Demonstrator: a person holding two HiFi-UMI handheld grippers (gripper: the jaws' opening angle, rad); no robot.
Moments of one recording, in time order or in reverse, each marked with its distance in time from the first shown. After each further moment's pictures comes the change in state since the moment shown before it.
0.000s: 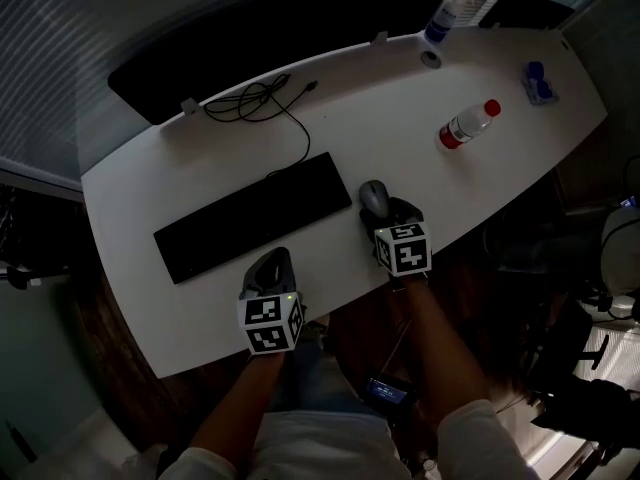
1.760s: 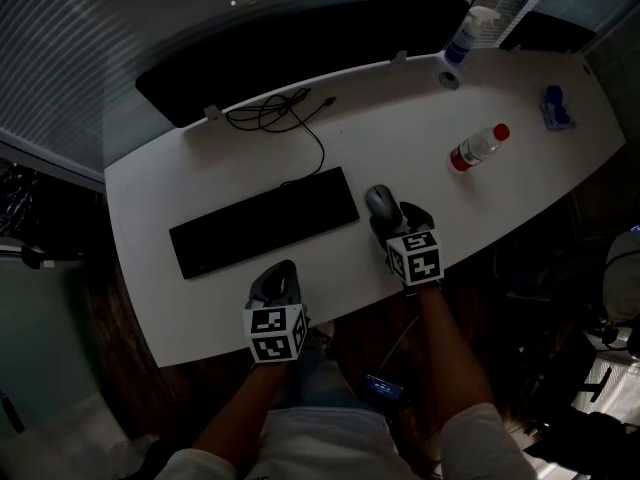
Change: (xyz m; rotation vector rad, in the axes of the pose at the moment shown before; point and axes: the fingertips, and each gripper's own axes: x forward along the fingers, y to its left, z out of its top) left arm -0.016 -0.009 0.000 0.003 0.005 0.072; right arm -0.006 -0.006 0.030 -0.105 -0.071 0.111
